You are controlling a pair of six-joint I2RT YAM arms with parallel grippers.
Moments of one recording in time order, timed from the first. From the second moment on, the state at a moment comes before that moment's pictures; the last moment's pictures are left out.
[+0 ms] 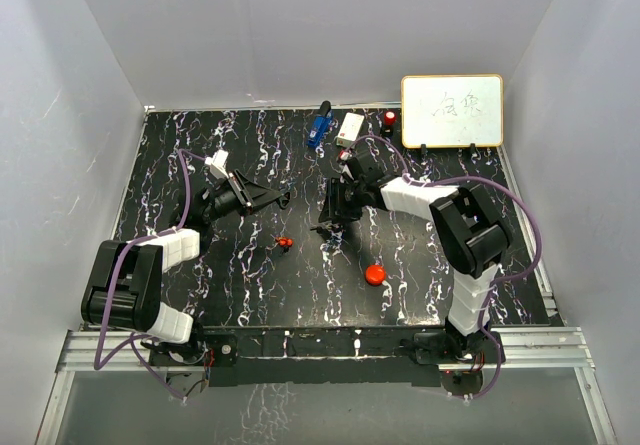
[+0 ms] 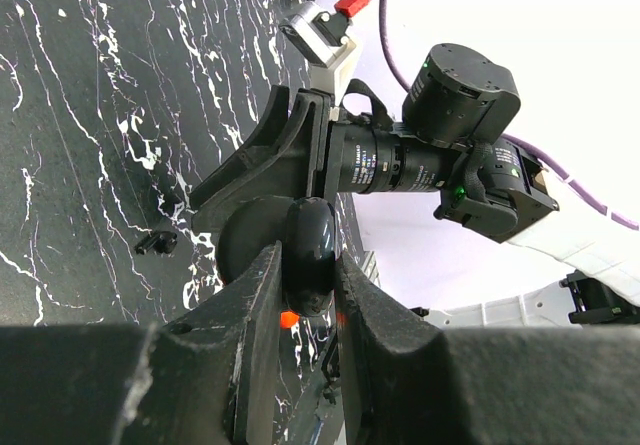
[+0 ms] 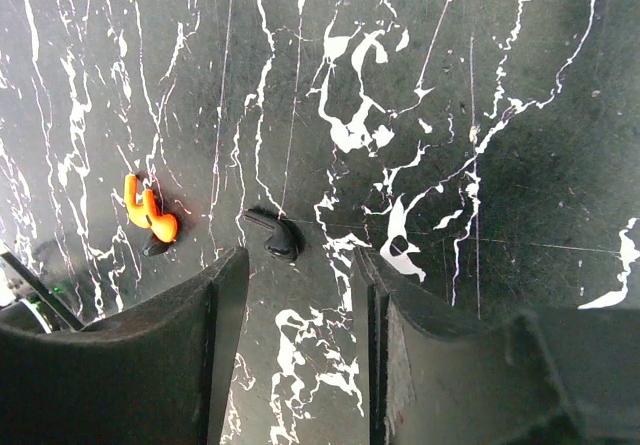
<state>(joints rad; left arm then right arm) -0.14 1.46 0.52 0.76 0.81 -1.06 0.52 1.90 1.17 -0.20 -0.39 0.53</state>
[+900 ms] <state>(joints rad) -0.15 1.46 0.51 0.76 0.80 -1.06 0.78 1.82 1.11 -0.24 0.07 0.38</state>
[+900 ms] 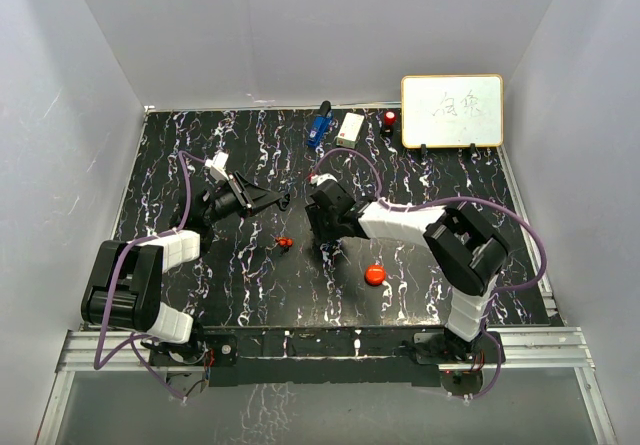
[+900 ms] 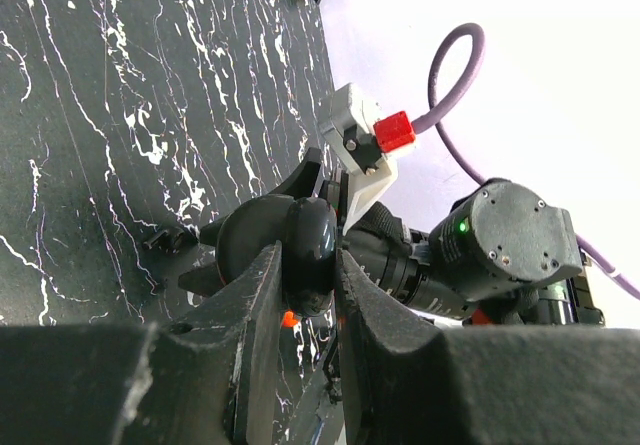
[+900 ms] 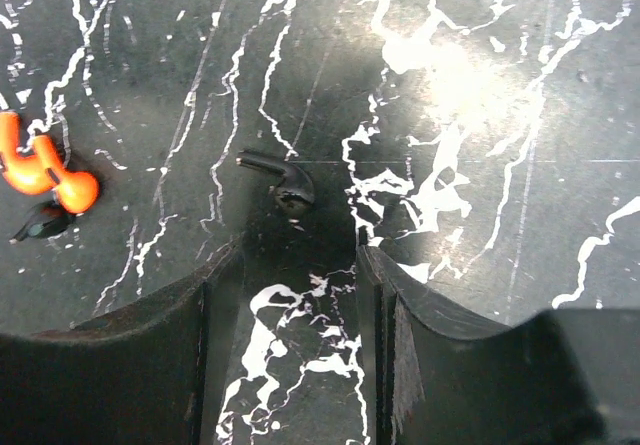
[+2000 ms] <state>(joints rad) -0.15 1.46 0.51 0.76 0.80 -1.06 0.82 1.89 1.15 -0.18 0.34 0.35</state>
